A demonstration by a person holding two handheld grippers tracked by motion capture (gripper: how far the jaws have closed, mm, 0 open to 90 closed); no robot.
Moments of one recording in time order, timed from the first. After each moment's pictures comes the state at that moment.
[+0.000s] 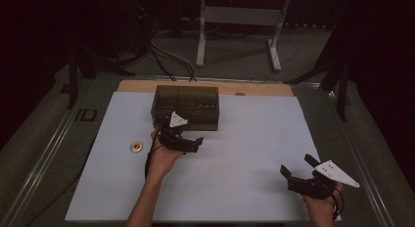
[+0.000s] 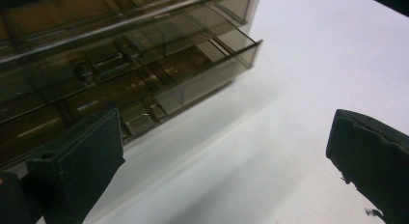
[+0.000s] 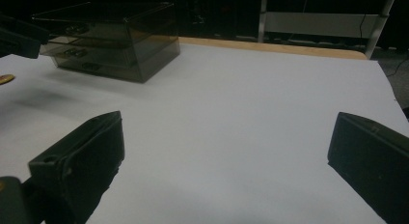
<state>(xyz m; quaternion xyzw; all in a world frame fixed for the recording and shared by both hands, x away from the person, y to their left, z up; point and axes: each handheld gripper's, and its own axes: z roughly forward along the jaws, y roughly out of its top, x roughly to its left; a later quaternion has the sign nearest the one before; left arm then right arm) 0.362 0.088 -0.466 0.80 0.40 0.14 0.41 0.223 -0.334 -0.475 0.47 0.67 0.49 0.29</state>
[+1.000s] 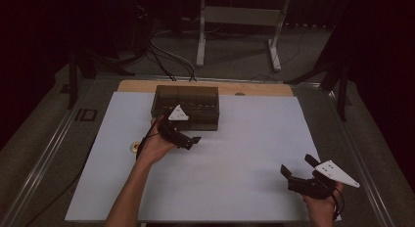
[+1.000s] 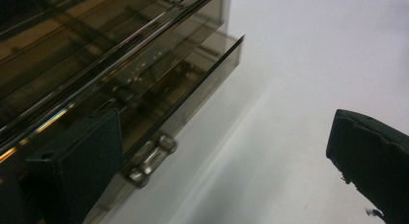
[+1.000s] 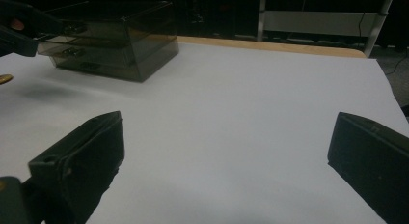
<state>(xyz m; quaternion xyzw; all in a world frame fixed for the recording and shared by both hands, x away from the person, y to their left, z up) 0.393 0.101 -0.461 0.86 0.28 0.13 0.40 0.223 -0.335 -0.475 0.47 0.67 0.49 0.29</state>
